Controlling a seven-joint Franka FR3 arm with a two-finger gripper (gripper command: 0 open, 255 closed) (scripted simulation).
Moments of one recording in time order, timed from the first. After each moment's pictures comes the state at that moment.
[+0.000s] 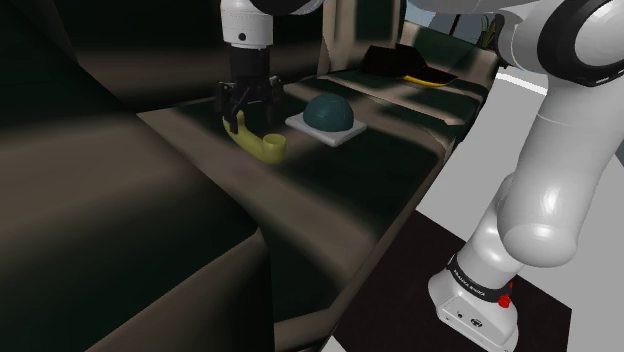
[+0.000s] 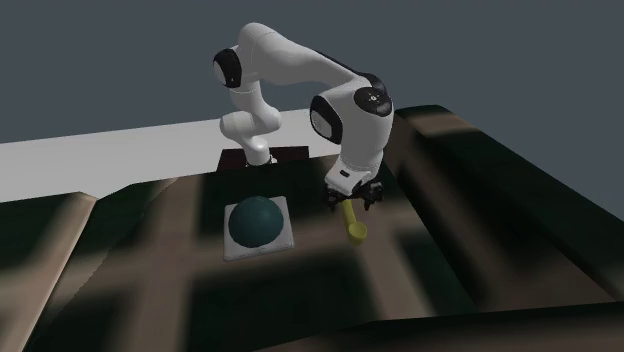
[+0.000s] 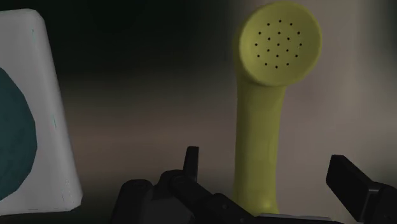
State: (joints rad) arm 0.25 0.19 0.35 -1.56 -0.03 1.68 0.58
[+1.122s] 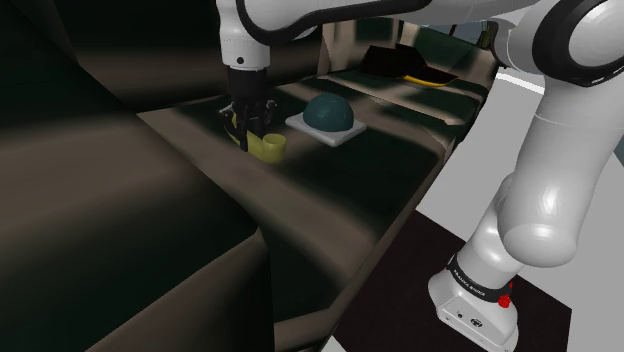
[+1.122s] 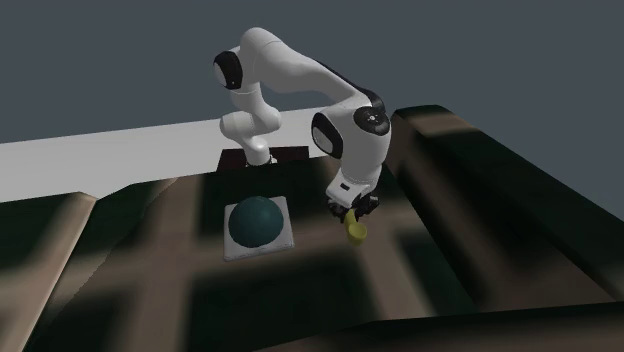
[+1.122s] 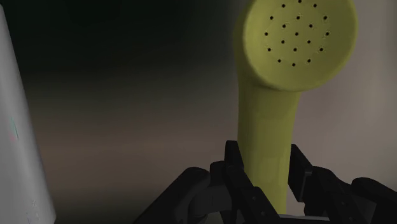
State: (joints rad) arm 0.25 0.20 0.35 -1.64 -0.04 1.77 0.59
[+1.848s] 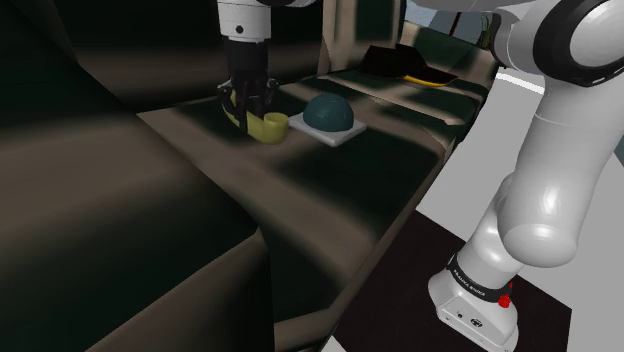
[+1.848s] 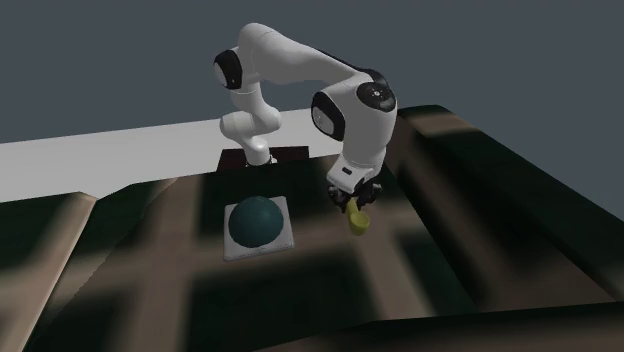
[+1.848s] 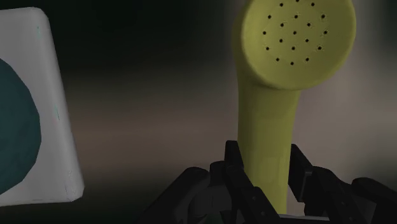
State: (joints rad) arm 0.25 0.20 0.36 -1.52 -0.04 1.65 0.59
